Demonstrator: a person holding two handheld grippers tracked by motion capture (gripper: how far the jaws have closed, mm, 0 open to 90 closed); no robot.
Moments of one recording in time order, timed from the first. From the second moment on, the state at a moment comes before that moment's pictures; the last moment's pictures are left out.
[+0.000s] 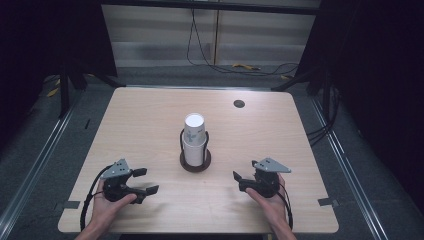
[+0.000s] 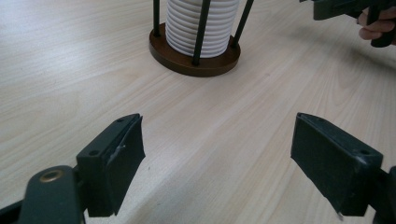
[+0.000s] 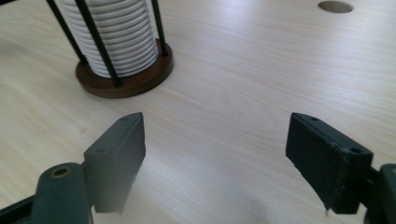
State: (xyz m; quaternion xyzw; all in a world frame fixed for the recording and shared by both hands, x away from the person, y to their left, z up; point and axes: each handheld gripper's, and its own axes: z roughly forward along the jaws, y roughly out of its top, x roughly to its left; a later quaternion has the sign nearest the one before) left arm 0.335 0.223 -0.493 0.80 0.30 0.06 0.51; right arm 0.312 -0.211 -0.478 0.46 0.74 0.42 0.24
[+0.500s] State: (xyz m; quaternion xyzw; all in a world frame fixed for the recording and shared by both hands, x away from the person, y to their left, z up) left arm 0.337 0.226 -0.495 0.80 0.30 0.04 0.51; right arm 0.312 -0.208 -0.460 0.44 0.73 0.48 0.20
